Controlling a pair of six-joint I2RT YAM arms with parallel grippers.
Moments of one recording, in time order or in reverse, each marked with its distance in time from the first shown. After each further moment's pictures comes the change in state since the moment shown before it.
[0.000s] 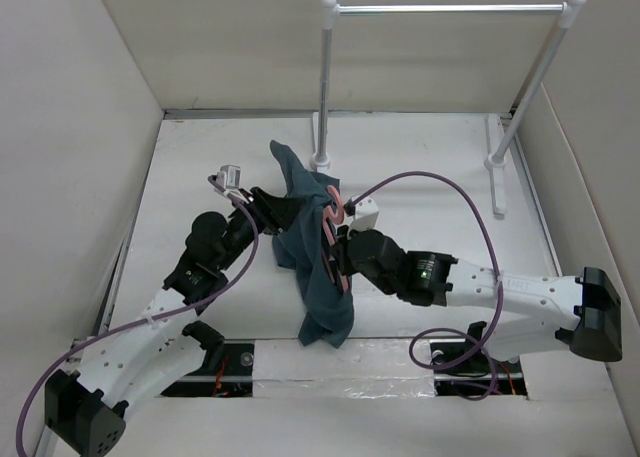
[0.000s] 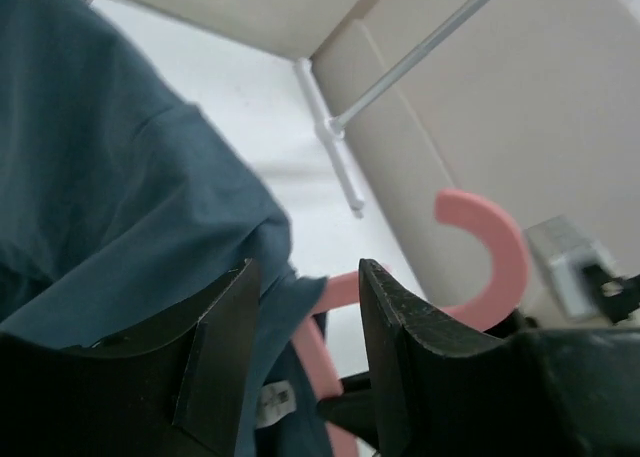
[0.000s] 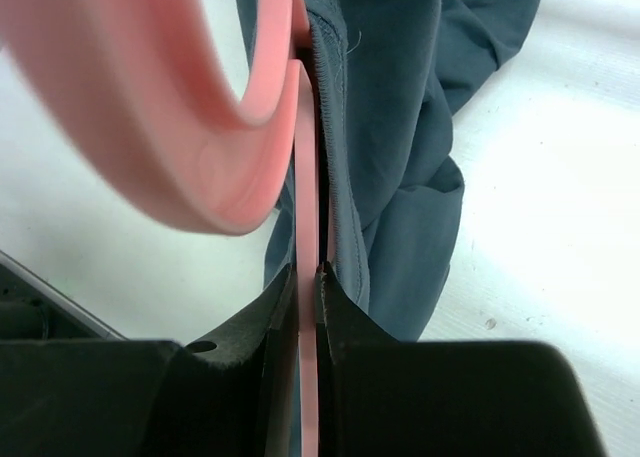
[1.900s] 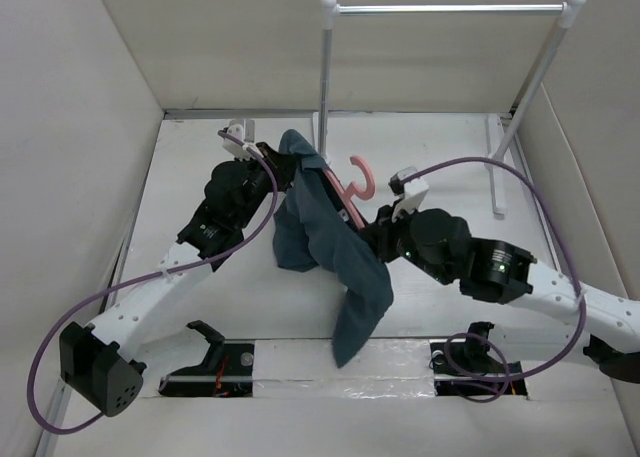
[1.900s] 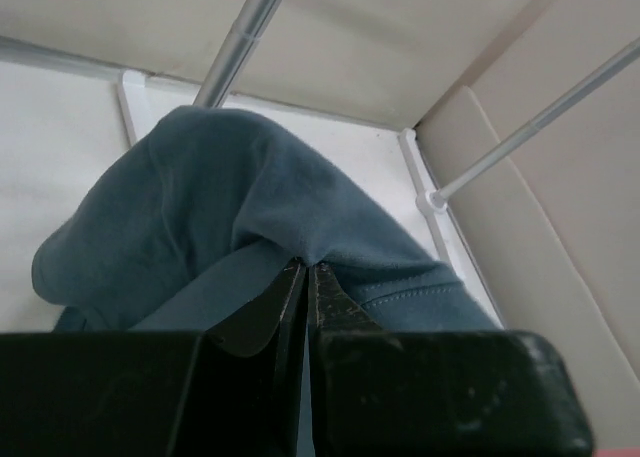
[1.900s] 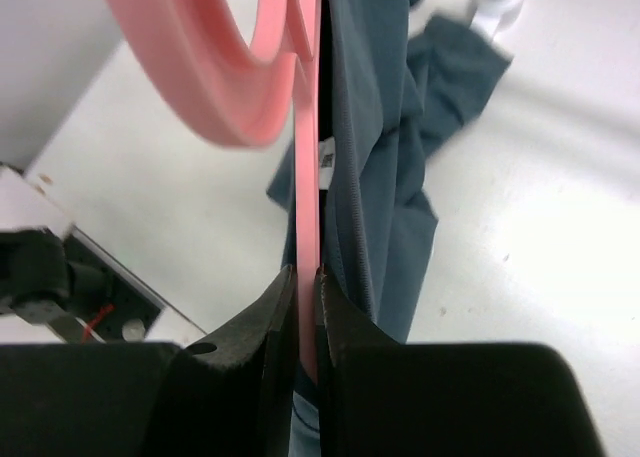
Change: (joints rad) left arm -0.001 0.297 0.330 -0.121 -0.234 0.200; right arm -0.047 -0.250 0.156 -0.280 -0.098 -0.102
